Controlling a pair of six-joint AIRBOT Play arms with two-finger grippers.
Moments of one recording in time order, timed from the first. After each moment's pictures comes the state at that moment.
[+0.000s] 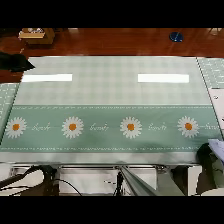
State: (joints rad) left arm 0.28 -1.29 1.47 1.05 -1.30 -1.13; right arm -1.37 -0.70 0.82 -2.23 1.62 1.43
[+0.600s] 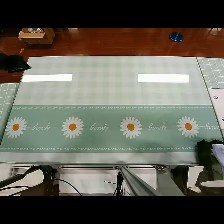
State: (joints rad) left arm 0.29 -1.29 1.47 1.10 -1.28 -1.13; right arm -1.50 -0.70 0.71 -2.32 1.48 1.43
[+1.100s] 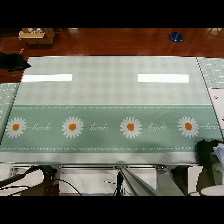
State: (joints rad) left arm 0.29 -1.31 1.47 1.07 -1.22 -1.13; right arm -1.36 -0.70 0.76 -1.93 1.21 1.49
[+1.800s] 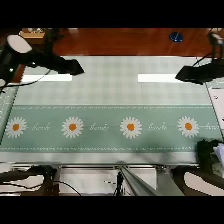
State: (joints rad) left arm -0.16 -1.48 1.47 1.10 -1.14 -1.25; right arm -0.11 -1.28 1.31 -1.25 1.20 1.38
